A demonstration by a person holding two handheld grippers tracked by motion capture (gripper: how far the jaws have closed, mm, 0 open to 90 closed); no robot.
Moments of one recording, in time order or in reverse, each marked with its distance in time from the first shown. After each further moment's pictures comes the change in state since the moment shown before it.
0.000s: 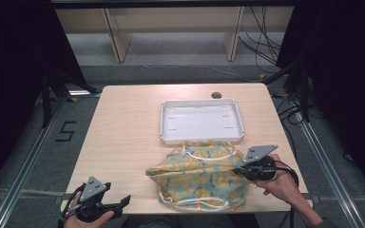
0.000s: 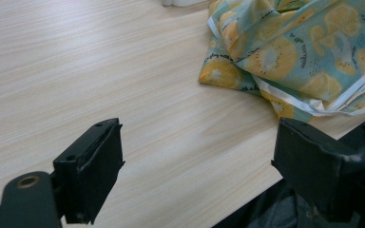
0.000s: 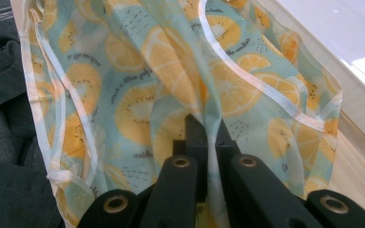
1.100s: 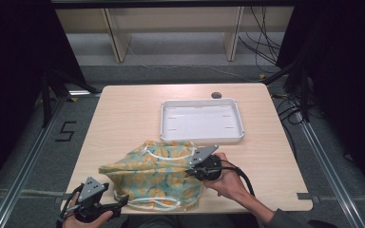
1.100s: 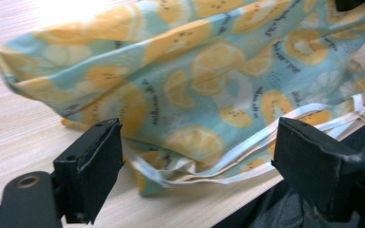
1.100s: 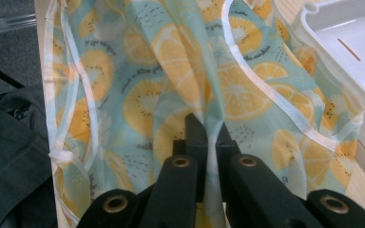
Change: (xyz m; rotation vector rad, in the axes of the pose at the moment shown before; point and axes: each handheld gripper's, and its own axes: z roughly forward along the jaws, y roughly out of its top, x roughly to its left) left arm 0.002 -0.001 -0.003 0.001 0.022 -0.012; right arm 0.062 0.090 0.087 -0.010 0.073 -0.087
